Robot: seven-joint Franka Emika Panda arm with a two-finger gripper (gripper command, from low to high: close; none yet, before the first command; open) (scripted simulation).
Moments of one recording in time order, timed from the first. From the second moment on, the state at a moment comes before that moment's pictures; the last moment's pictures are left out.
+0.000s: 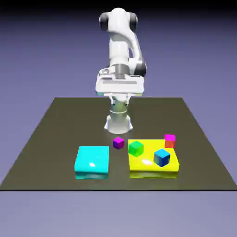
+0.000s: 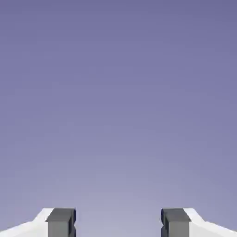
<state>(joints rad) 0.00 -0.58 0.04 -2.81 -0.05 3.05 0.78</state>
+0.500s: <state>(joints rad) -0.16 -0.72 0.59 -2.79 -0.70 3.16 1.28</state>
